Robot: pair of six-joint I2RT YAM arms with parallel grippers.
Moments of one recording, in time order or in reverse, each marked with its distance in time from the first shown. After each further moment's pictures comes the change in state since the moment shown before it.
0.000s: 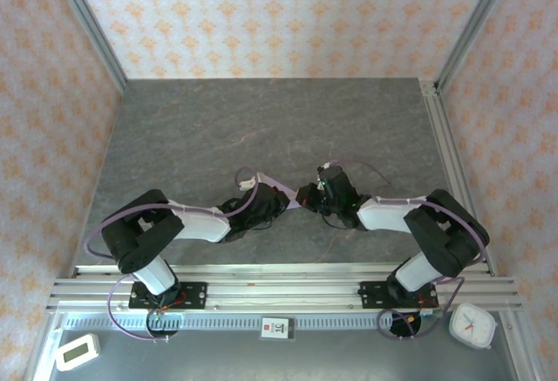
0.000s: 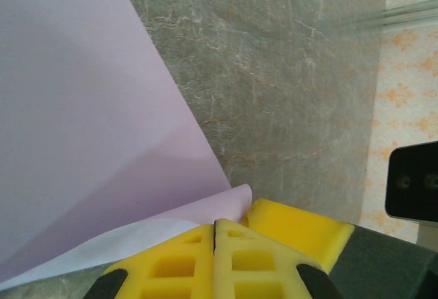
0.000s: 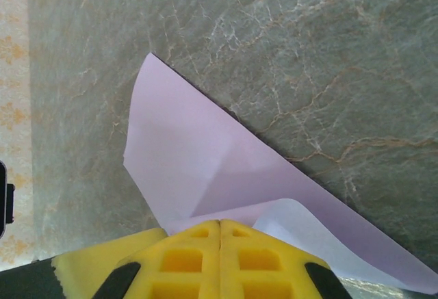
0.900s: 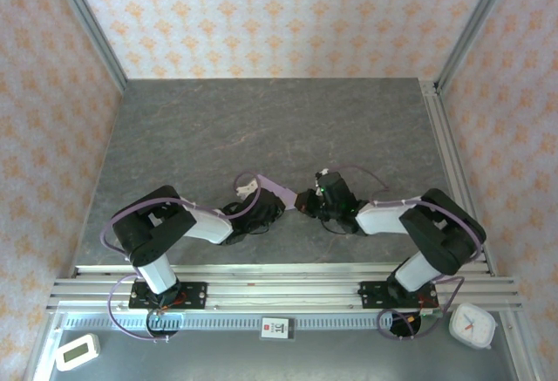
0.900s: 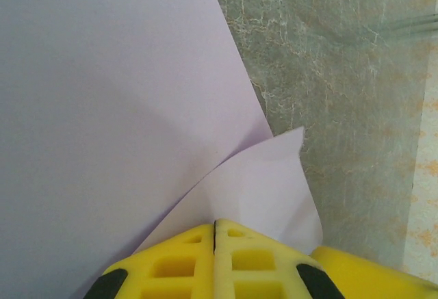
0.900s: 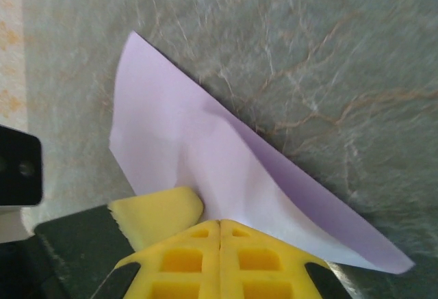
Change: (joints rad) left arm 0.005 0.066 -0.041 0.039 -0.029 0.000; right arm 0.044 0.033 -0.036 0.063 0.000 0.025
